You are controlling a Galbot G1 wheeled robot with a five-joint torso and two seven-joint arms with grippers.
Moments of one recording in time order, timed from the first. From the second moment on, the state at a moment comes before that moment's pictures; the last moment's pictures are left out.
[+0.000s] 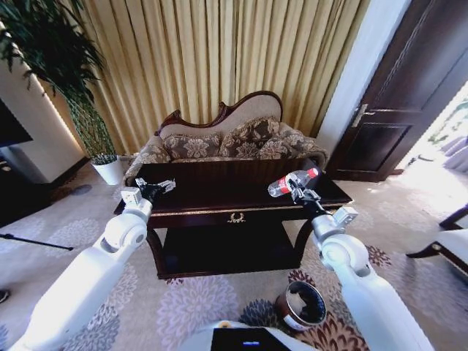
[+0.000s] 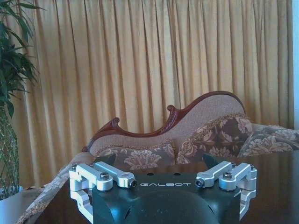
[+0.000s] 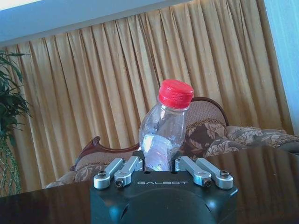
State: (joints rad) left arm 0.95 -0.82 -0.29 -2.03 -0.73 0.35 -0.41; right arm -1.26 1.04 0.57 2.11 0.78 -0.22 0.18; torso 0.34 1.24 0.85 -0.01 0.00
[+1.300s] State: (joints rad) left arm 0.97 -0.83 -0.29 -2.04 -0.72 0.34 -0.40; right arm -1.27 1.06 0.55 2.11 0.76 -0.20 0.17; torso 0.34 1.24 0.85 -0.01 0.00
